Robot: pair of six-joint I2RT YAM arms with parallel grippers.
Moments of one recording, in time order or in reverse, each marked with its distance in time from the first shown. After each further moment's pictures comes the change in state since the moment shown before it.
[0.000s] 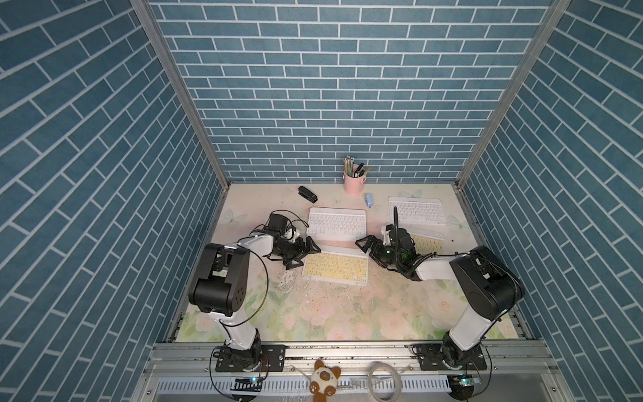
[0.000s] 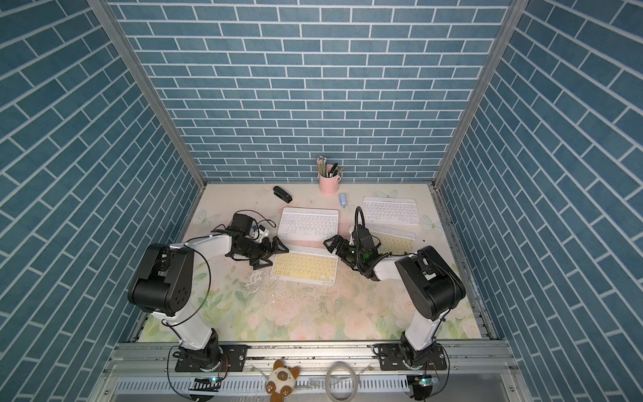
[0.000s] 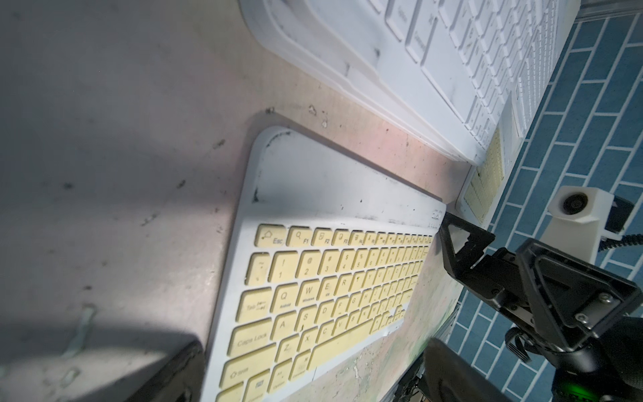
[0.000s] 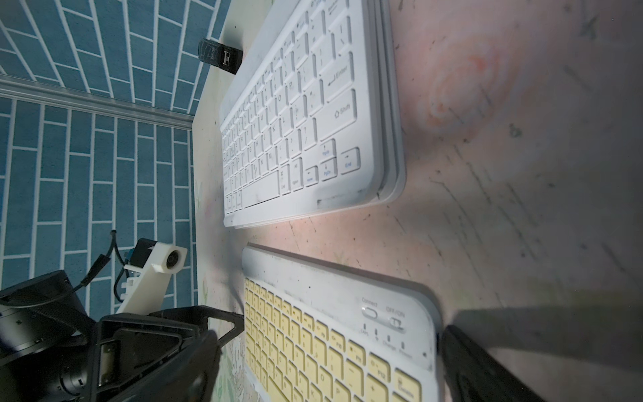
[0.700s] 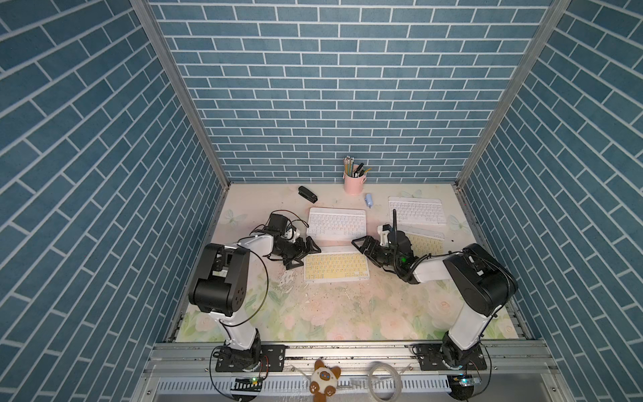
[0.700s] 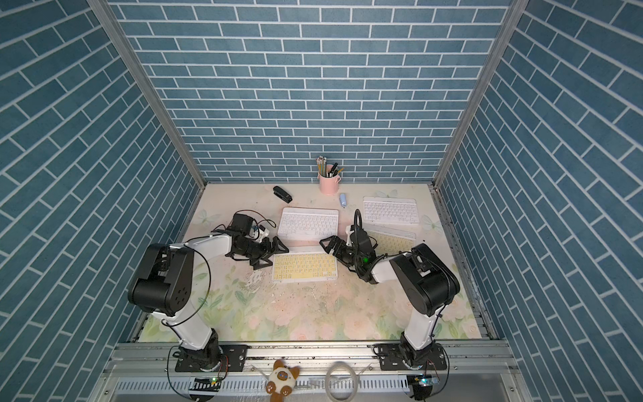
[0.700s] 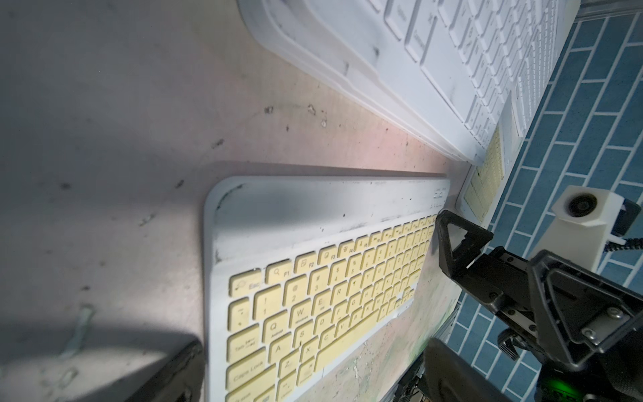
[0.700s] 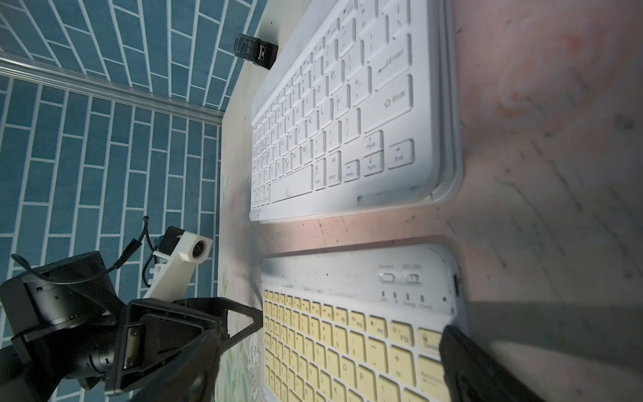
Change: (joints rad) left arm -0.001 0.000 0.000 0.000 0.000 0.000; right arm 0.006 0.038 -0.025 0.149 -0.016 0.012
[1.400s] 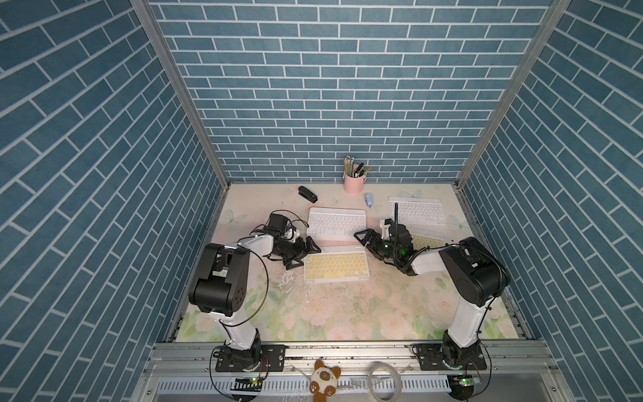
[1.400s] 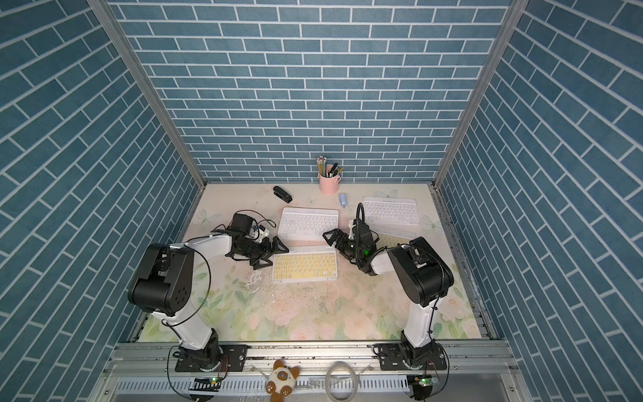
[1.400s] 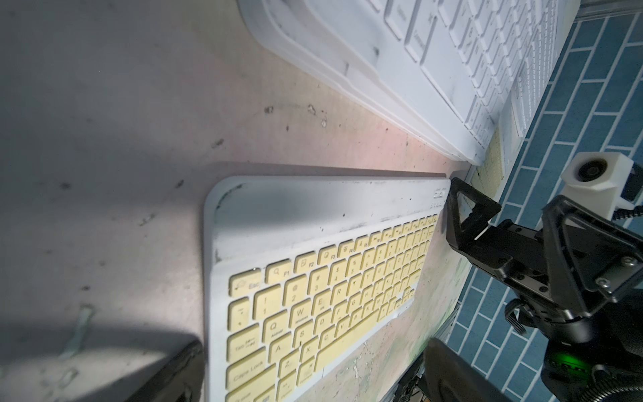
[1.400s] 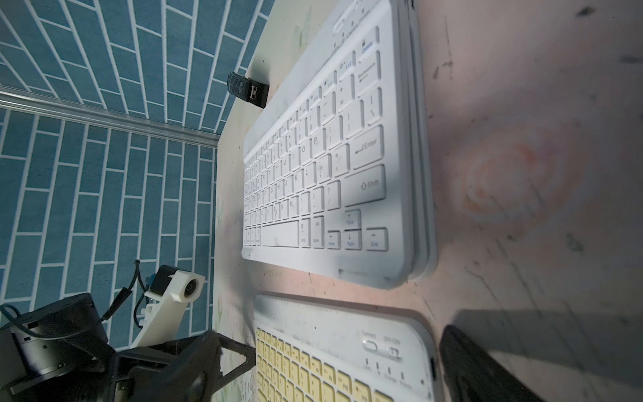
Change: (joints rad) left arm 0.000 0.000 0.000 0.000 0.000 0.000; right arm -0.037 0.089 0.090 0.005 -0.018 -0.018
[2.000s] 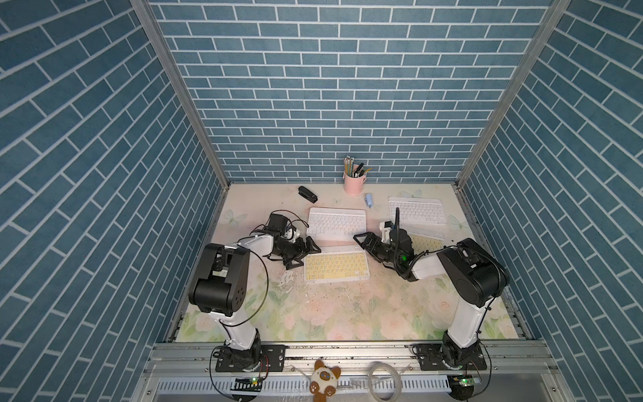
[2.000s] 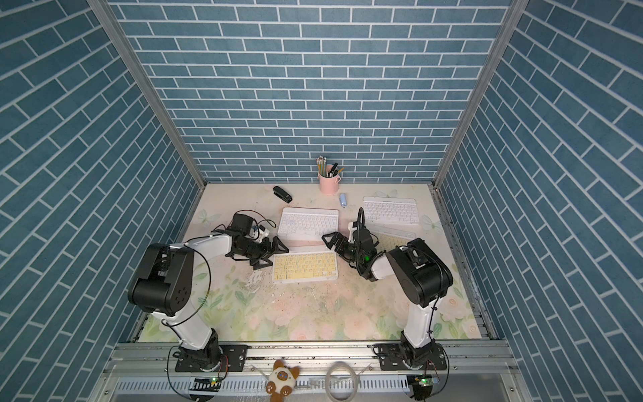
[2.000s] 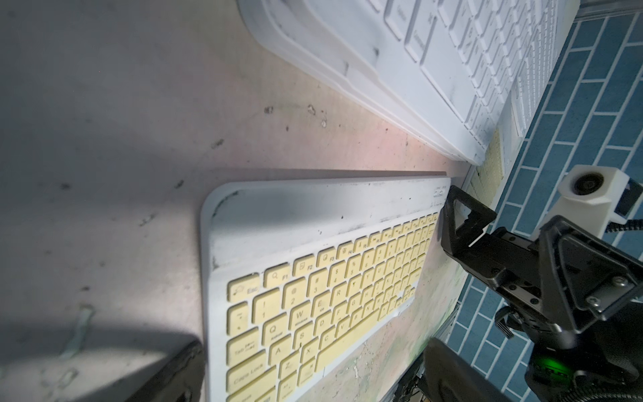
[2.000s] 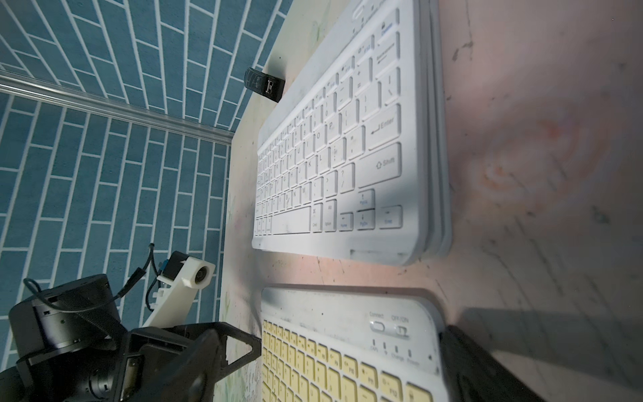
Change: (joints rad) left arm 0.000 0.001 0.000 0.000 0.000 0.000; right arm 0.016 0.000 -0.084 0.154 0.003 0.024
